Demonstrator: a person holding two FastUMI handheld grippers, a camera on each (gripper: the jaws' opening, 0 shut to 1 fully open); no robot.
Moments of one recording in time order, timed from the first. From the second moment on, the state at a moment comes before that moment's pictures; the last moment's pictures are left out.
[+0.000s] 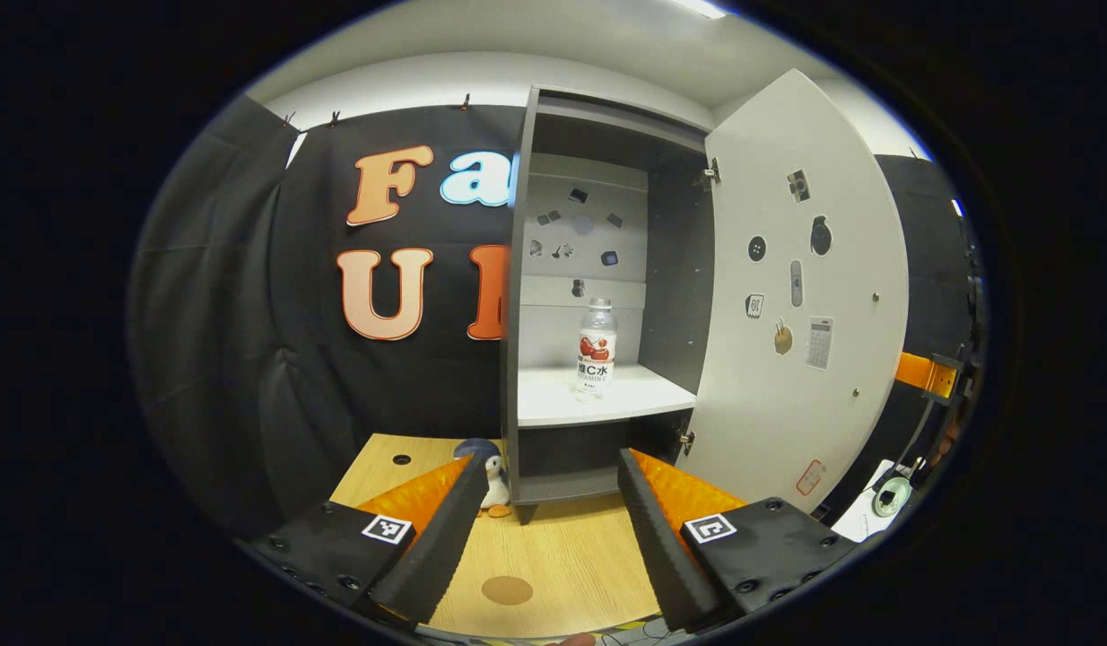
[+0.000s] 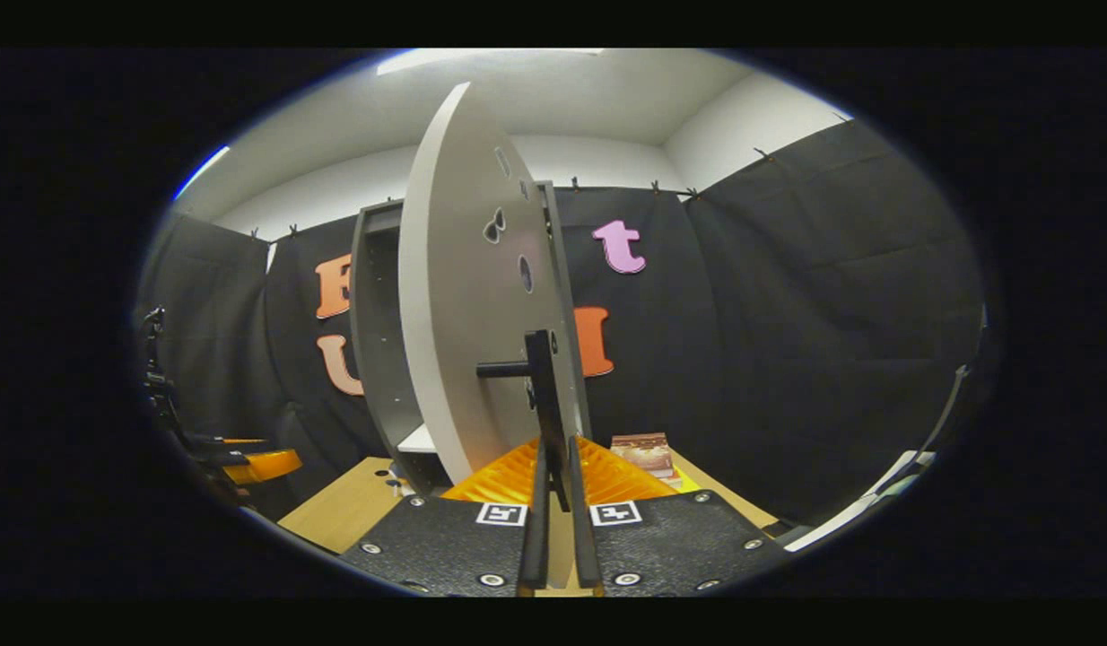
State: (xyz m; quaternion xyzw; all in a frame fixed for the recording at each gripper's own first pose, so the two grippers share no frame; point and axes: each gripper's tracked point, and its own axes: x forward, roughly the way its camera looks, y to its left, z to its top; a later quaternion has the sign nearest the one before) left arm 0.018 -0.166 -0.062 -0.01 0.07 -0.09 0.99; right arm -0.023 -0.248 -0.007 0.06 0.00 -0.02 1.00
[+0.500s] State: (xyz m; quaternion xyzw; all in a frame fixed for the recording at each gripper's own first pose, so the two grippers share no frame) left arm 0.010 -0.184 -0.055 0.00 0.06 -0.08 1.00; right arm -0.023 -0.314 -0.005 0.06 -0.01 0.00 1.00
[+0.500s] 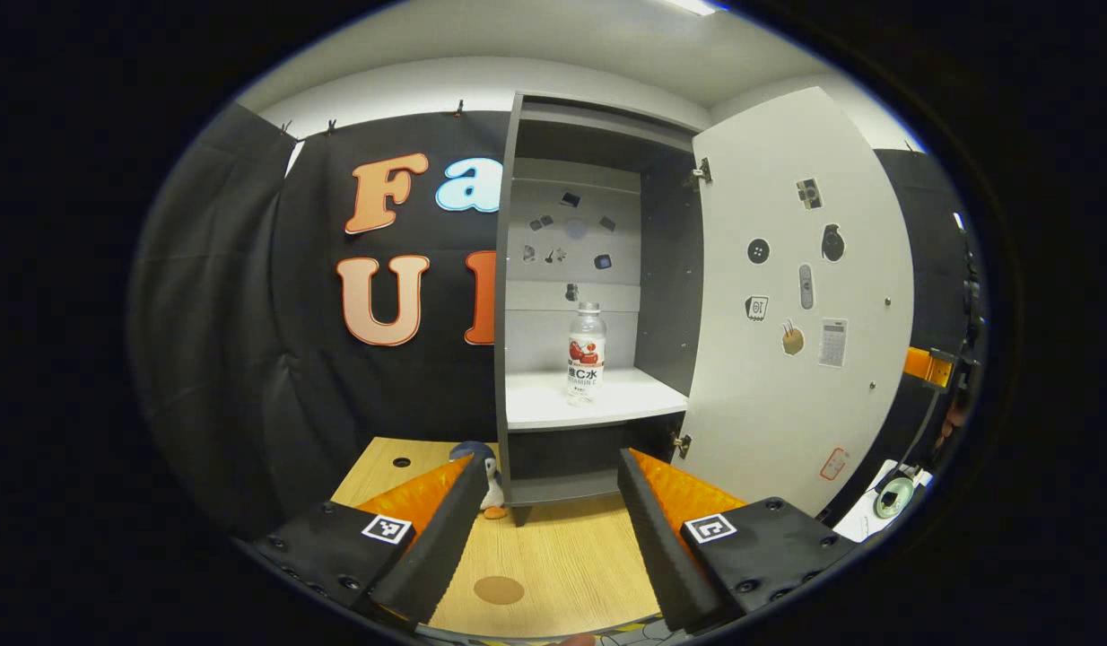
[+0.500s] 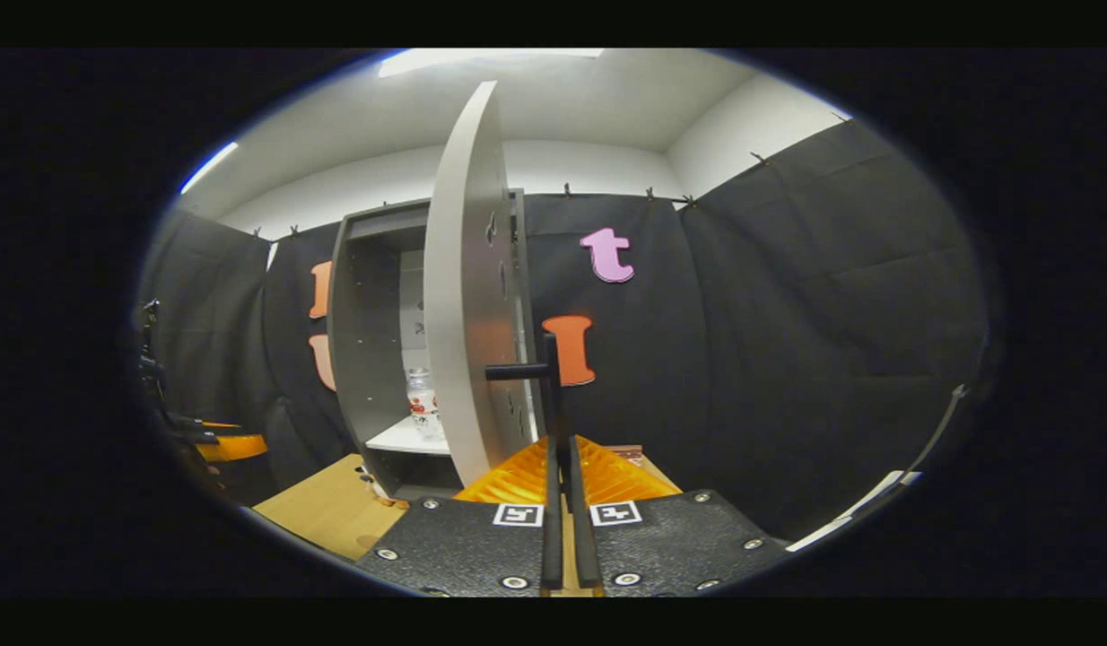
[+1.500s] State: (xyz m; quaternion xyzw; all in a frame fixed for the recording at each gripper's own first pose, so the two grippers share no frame) left arm 0.067 -0.200 -0.045 0.00 0.02 -0.08 1.00; right arm -0.120 -0.246 0.053 0.03 -0.08 0.00 1.00
